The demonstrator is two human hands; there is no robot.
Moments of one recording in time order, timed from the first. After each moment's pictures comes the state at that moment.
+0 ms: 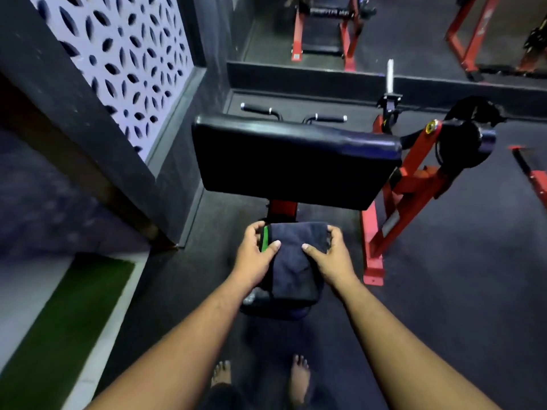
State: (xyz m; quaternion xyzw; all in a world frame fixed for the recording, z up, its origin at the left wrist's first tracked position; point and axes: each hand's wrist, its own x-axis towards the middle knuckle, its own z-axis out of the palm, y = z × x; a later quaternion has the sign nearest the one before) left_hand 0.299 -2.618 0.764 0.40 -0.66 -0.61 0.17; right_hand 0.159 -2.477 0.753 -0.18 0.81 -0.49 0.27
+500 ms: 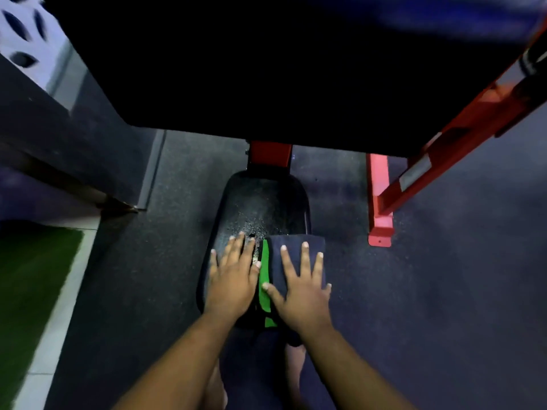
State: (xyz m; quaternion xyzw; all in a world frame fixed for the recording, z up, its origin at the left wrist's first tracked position) left_hand 0.291 -2.625 0.482 0.35 -0.91 -0.23 -0.08; right_hand 0.196 -2.483 0.501 -0.30 0.90 -0.08 0.30
